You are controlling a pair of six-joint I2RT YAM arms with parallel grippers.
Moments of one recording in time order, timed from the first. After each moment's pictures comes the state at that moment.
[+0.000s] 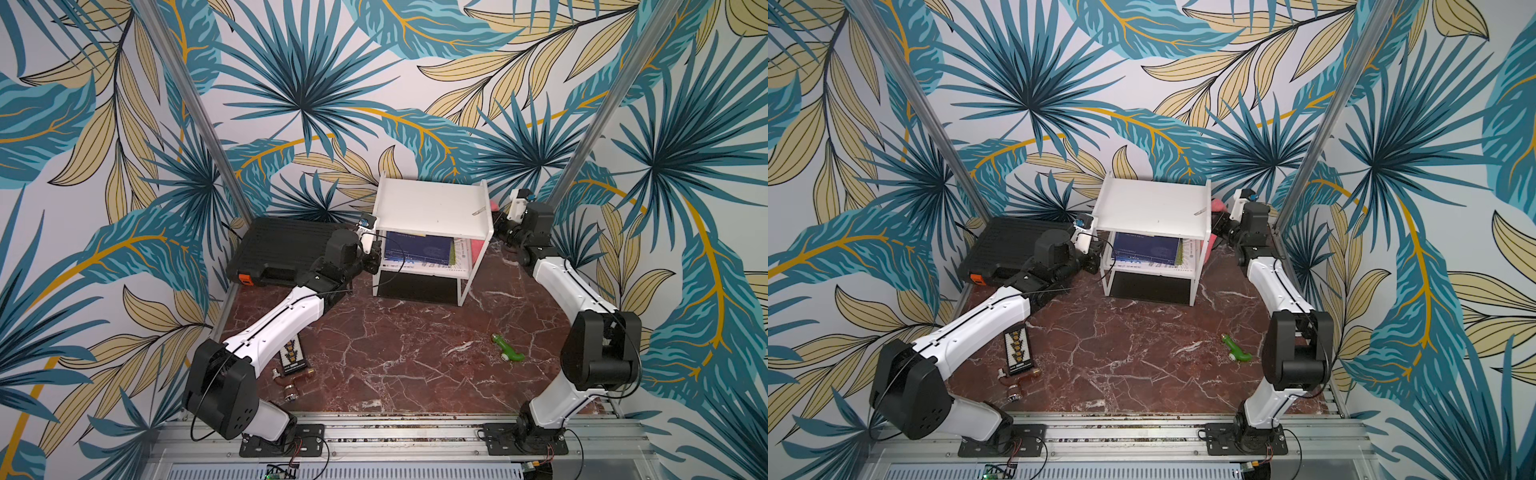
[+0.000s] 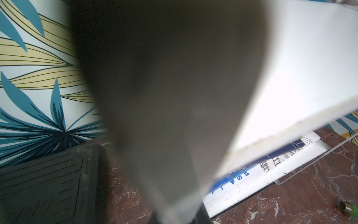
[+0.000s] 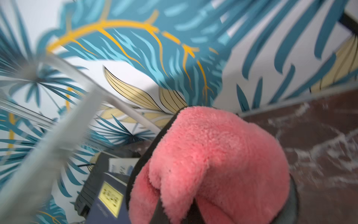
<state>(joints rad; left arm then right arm) -0.48 1.47 1.17 0.01 0.00 -0.03 -0.03 1.67 1.37 0.11 -0.38 0.59</state>
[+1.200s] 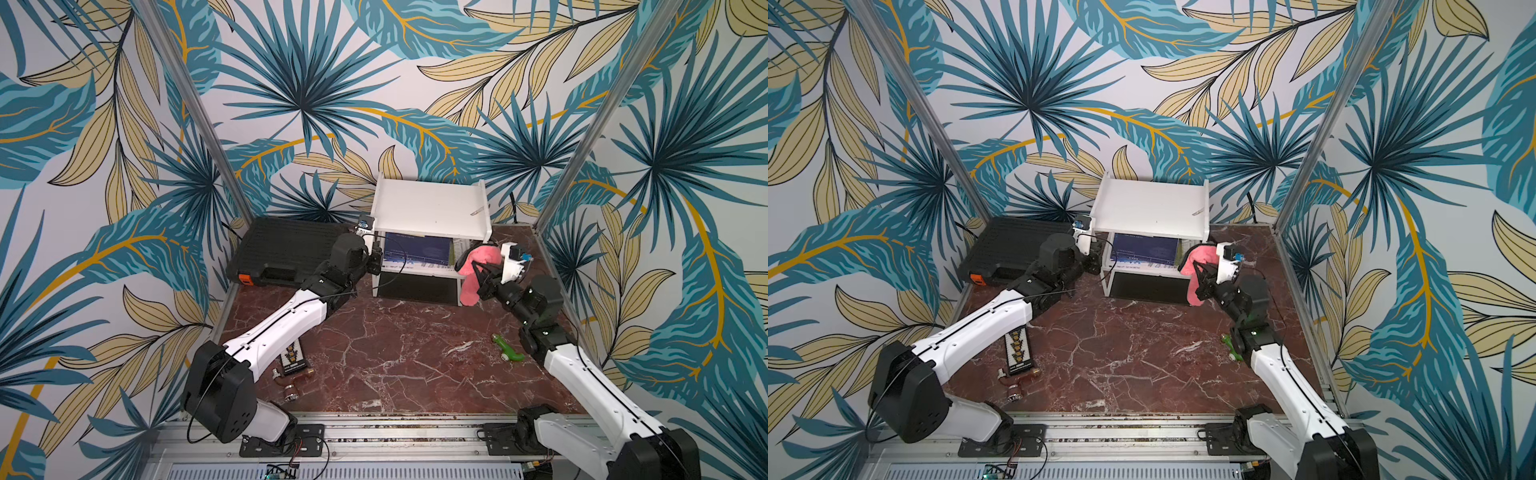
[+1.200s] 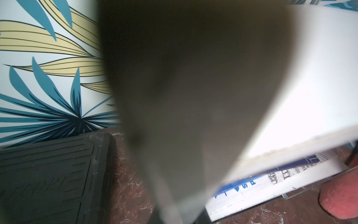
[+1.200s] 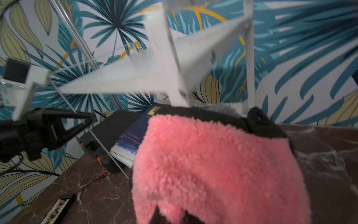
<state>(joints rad) -0.53 1.46 1.16 -0.01 -0.15 -0.11 0.15 1.02 0.54 0.35 -0.27 0.27</state>
